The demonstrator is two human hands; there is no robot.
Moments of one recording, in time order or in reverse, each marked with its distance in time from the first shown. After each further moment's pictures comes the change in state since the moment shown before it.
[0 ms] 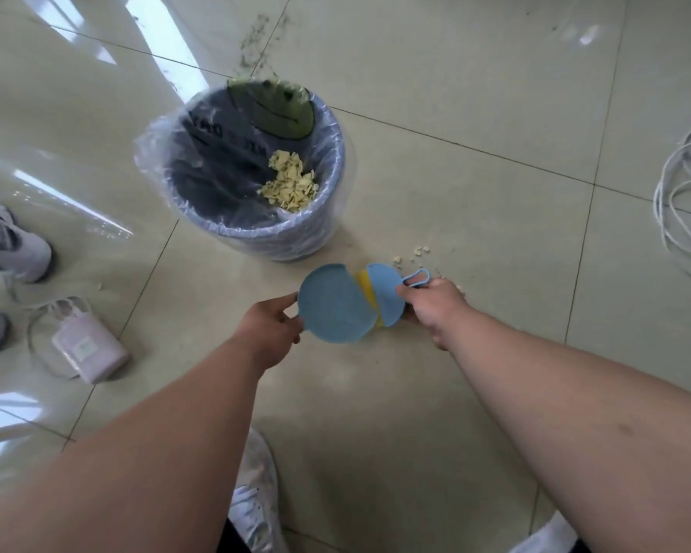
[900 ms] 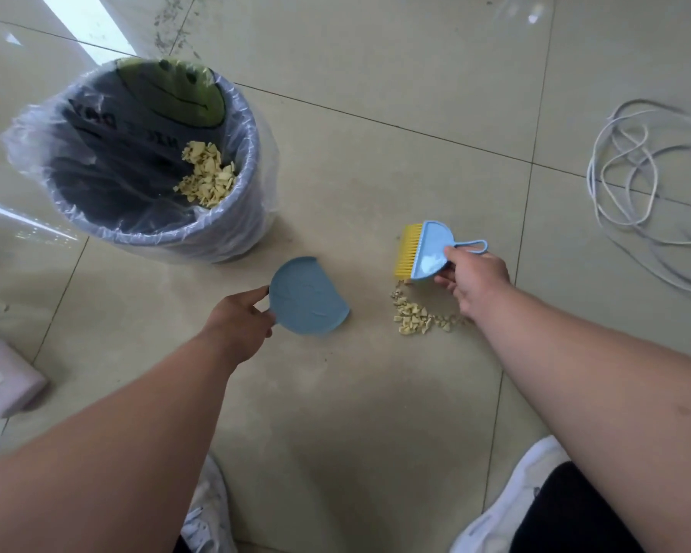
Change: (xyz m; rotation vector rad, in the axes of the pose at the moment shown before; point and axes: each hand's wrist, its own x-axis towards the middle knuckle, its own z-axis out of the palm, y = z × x) left_hand 0.019 0.032 0.048 0.084 -0.020 -0.015; right_hand 0.042 -0.012 -0.133 0.245 0.413 -0.015
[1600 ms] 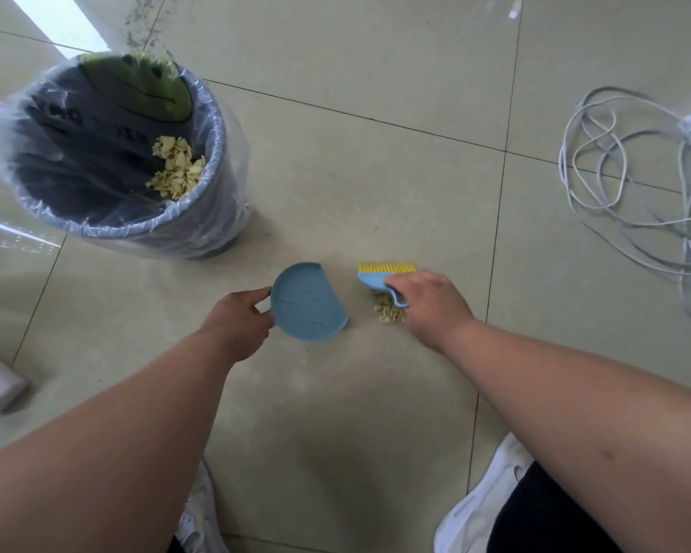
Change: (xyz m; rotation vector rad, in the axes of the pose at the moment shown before) left_hand -0.012 0.011 0.025 0.171 -0.079 0.078; right_hand -0.040 0.047 -0.031 -1.314 -0.363 -0.953
